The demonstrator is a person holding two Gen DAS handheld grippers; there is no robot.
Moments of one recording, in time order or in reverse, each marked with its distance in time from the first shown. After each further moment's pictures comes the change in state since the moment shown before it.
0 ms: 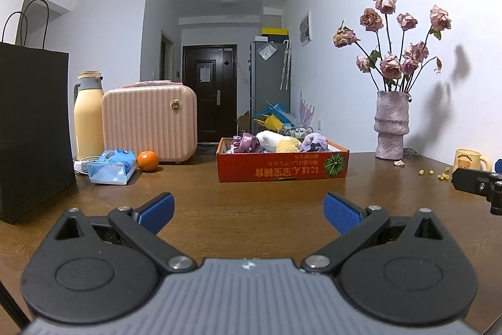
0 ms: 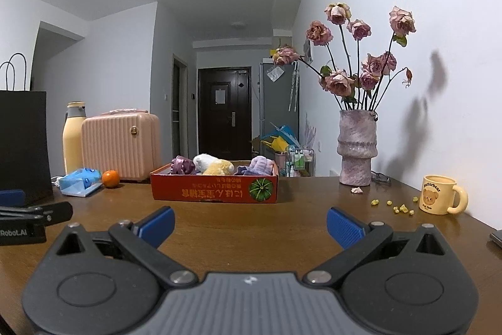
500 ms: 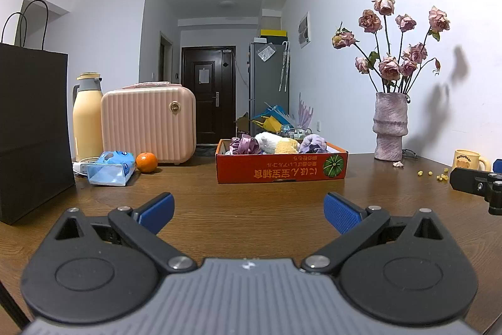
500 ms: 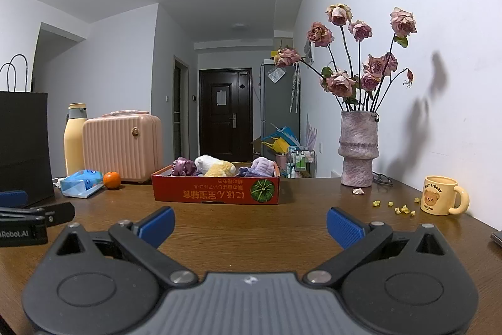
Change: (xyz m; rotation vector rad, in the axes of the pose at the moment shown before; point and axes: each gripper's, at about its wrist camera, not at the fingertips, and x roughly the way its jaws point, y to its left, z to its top) left arm -0.001 0.000 0.000 0.001 -0.004 -0.003; right arm 0.000 0.001 0.000 0.000 -0.002 0.002
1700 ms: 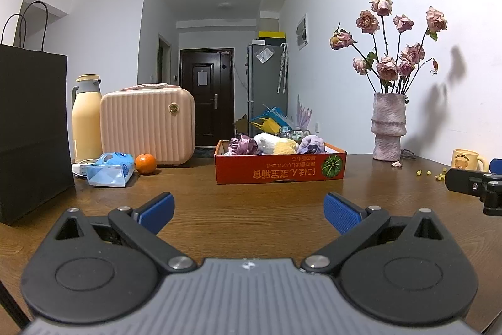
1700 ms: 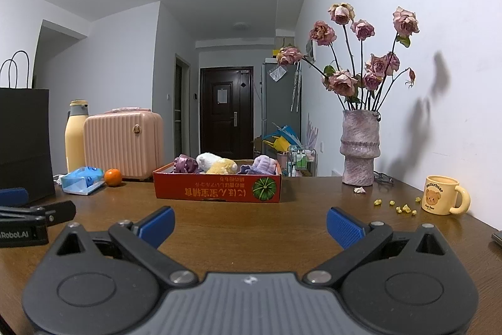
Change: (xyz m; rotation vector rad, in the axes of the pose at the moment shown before) left arm -0.001 0.000 -0.003 0.003 -0.010 -0.008; right arm 0.001 0.004 0.000 -0.004 0.004 -0.001
